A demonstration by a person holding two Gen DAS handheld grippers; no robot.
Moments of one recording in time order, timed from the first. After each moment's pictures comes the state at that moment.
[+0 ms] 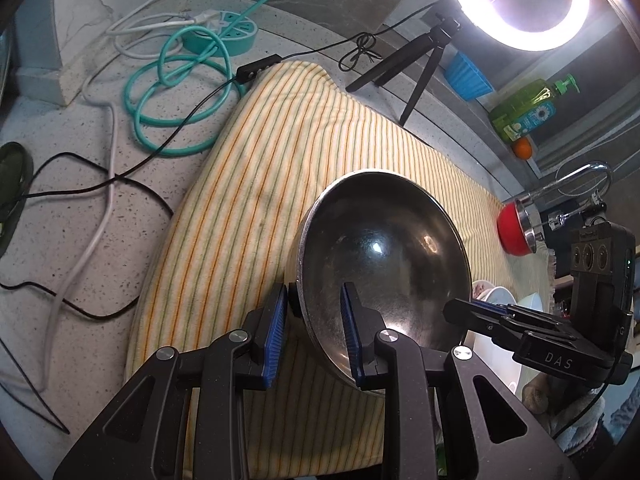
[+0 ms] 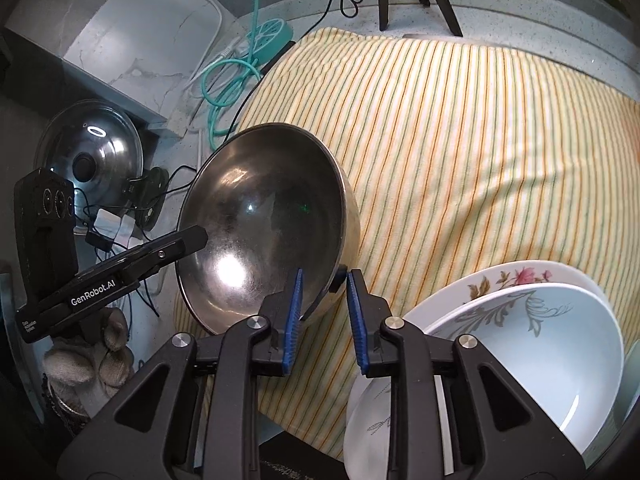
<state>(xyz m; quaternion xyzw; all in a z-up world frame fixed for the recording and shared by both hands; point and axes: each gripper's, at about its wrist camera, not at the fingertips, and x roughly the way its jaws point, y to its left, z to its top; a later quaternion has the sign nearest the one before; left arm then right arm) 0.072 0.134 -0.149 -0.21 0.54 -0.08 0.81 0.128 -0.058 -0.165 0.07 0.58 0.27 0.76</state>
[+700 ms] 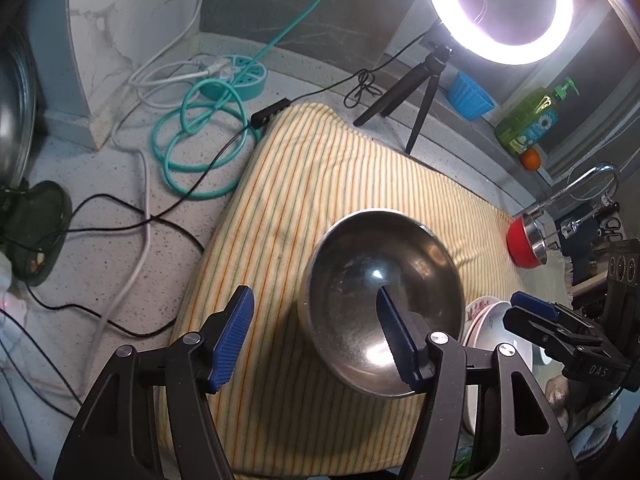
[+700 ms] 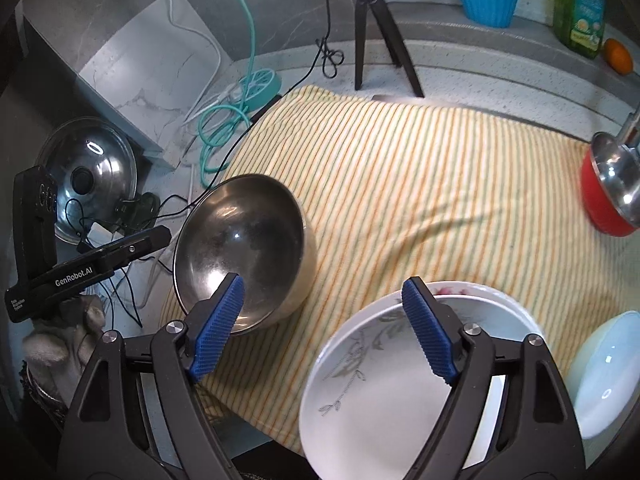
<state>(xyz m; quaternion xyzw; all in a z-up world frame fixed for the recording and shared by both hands) 0.067 0.132 -0.114 -0.17 0.50 -0.04 0.85 0.110 -0.101 -0.120 0.05 0.51 0.24 0.82</state>
